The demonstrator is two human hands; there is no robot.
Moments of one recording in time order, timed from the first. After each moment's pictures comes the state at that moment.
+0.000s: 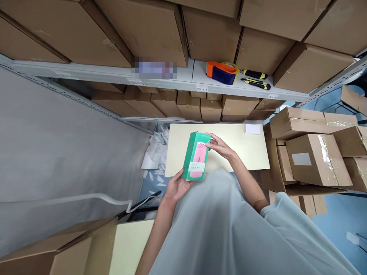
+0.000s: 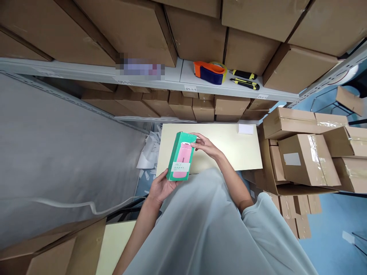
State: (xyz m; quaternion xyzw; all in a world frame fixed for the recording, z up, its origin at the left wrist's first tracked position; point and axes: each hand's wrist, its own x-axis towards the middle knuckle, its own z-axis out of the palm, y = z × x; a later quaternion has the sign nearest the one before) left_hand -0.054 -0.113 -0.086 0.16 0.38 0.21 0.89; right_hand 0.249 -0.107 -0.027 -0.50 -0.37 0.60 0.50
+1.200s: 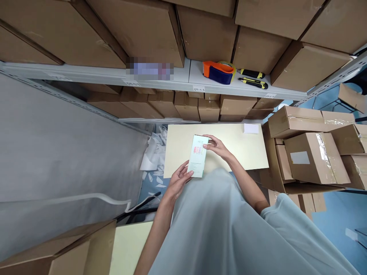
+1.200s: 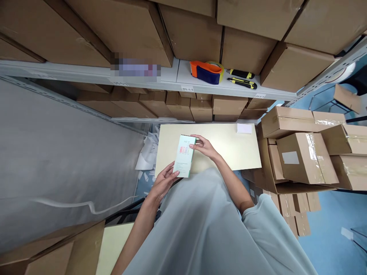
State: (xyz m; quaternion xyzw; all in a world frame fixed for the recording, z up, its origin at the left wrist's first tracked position) left_hand -0.035 -0.108 -0.083 0.34 0.48 0.22 0.78; right_hand 0.250 -0.113 -0.060 -0.57 -0.34 0.55 0.51
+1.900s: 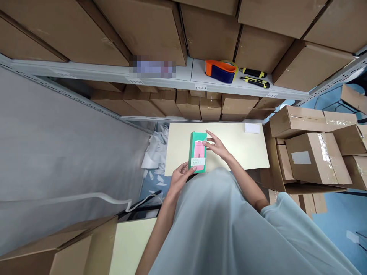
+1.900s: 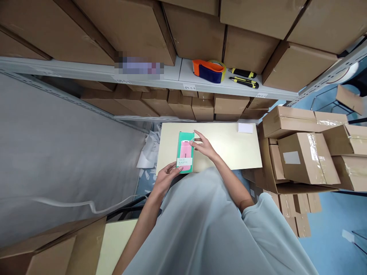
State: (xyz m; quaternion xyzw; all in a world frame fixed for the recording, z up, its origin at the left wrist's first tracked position) left_hand -0.025 -0.109 -0.069 0.41 0.53 0.22 0.71; right_hand 0.234 -0.110 -0.046 -0.61 -0.31 0.55 0.48
